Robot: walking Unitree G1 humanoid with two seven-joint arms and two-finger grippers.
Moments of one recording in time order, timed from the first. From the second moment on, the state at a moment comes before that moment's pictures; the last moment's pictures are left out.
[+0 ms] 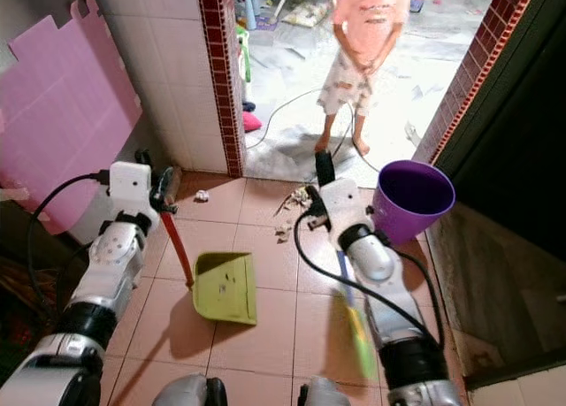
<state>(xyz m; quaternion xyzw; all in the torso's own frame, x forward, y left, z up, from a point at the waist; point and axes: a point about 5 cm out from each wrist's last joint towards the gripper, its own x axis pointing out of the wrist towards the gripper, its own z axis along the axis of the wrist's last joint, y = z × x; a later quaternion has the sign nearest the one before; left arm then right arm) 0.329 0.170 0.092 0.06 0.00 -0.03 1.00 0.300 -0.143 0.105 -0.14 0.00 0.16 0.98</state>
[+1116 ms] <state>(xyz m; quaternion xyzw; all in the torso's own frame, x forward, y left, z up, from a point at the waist) 0.305 0.165 0.065 0.02 0.07 -0.08 0.99 0.312 -0.133 0.085 -0.03 -0.01 0.12 0.99</state>
